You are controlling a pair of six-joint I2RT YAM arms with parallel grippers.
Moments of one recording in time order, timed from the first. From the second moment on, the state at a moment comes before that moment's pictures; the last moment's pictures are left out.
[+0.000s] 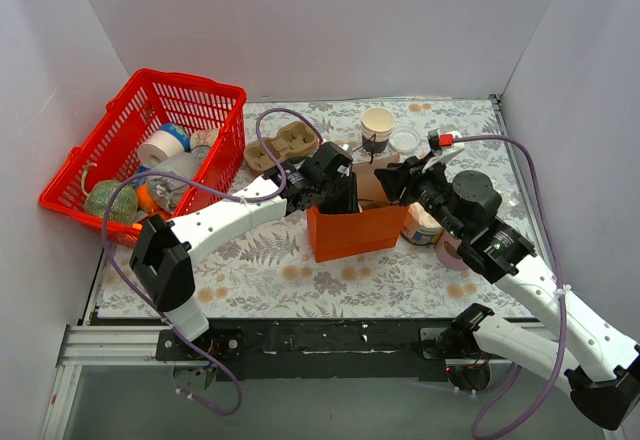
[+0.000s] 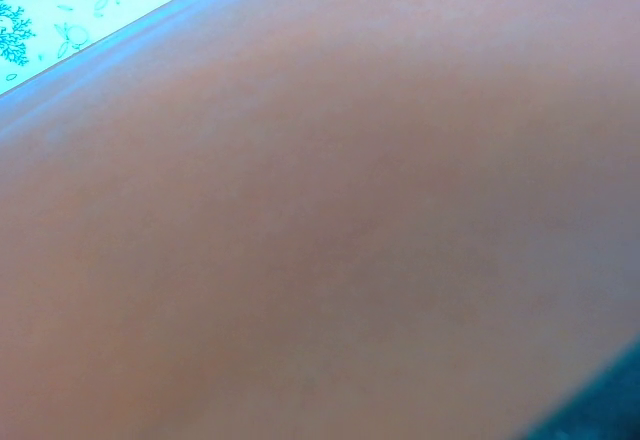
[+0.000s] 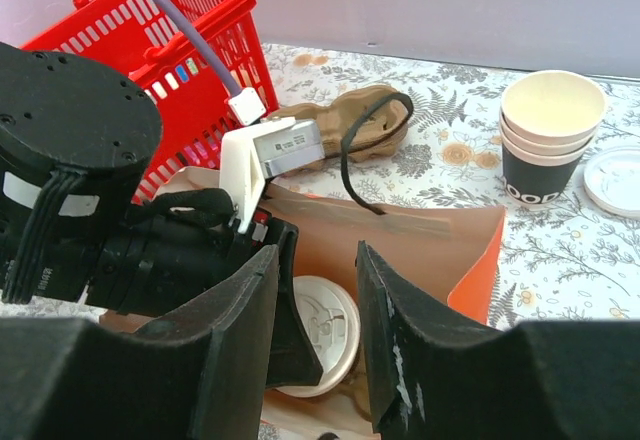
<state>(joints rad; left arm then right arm) -0.88 1.67 1.45 -0.66 0.07 -0.78 0.70 0.84 0.89 -0.11 0.08 0.30</state>
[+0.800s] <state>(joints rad) -0.88 1.65 1.47 -0.65 0.07 -0.77 0.70 0.71 0.85 -0.15 0.23 0.34</state>
